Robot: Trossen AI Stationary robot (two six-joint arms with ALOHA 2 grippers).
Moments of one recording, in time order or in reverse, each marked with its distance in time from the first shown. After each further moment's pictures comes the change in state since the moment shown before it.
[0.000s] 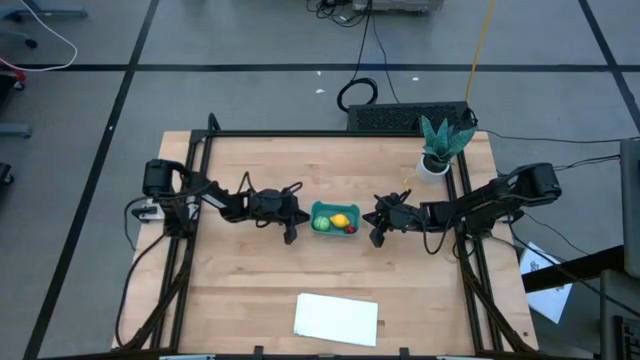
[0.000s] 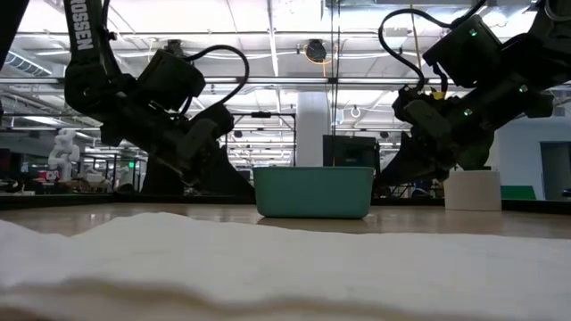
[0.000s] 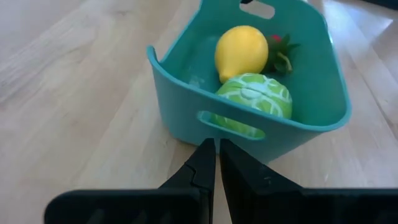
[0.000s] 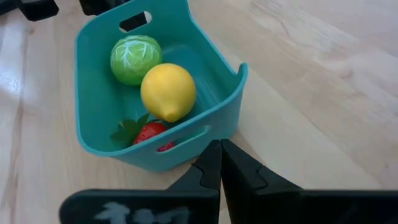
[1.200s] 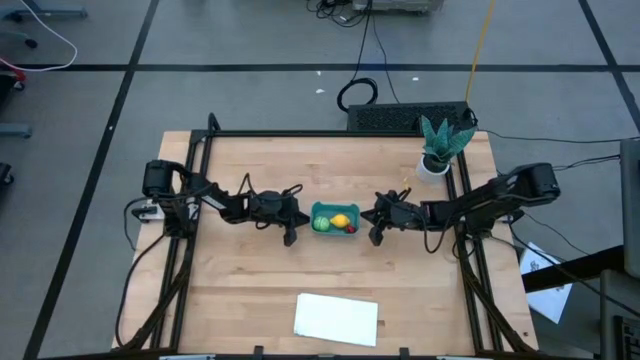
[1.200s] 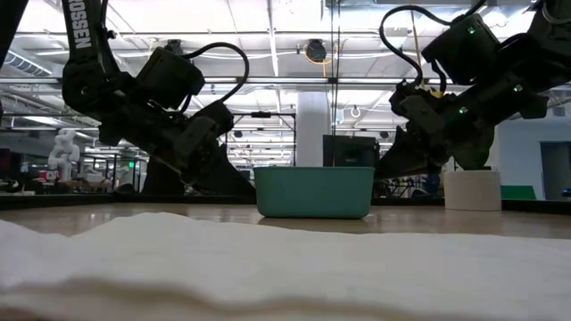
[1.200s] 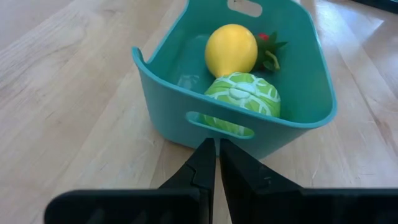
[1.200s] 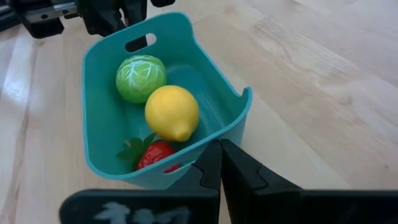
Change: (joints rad) left arm -0.020 0.000 0.000 0.004 0.000 -0.014; right arm -0.015 0.008 -0.001 0.071 0.000 -0.058
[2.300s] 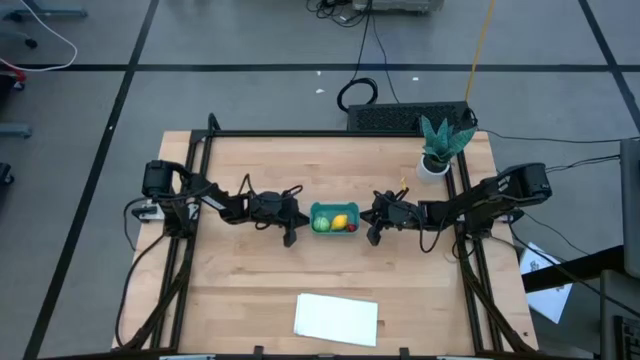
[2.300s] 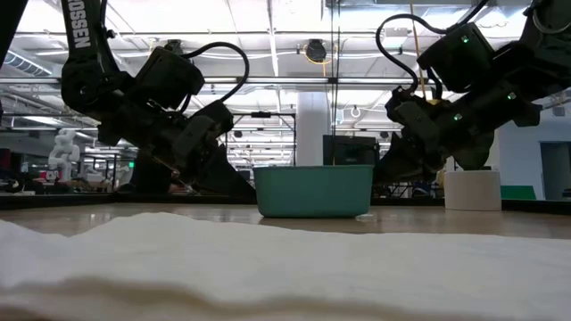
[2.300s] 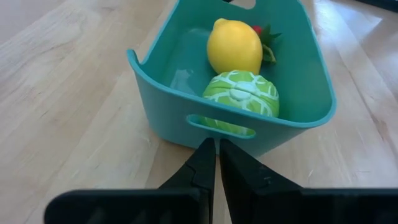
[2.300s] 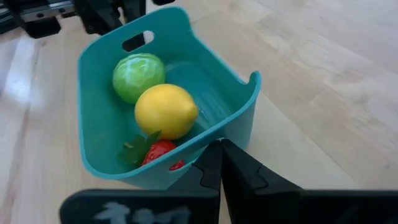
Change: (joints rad) left arm -0.008 -0.001 0.000 -0.003 0.000 -0.002; right arm -0.019 0.074 -0.001 0.089 -0.037 -0.005
